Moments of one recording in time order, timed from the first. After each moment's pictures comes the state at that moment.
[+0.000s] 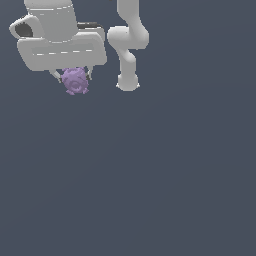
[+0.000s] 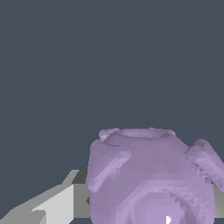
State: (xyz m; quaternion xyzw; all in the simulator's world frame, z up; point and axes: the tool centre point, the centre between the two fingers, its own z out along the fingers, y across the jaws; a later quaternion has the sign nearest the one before) arm -0.057 -0.158 0.394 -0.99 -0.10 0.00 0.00
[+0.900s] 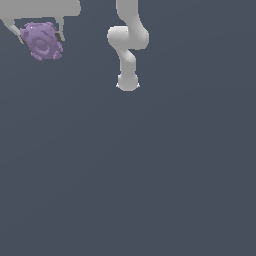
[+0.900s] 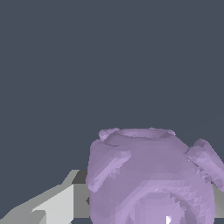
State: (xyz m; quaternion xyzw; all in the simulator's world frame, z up) arm -0.051 -0.200 0.499 -0.99 -0.10 0.00 0.00
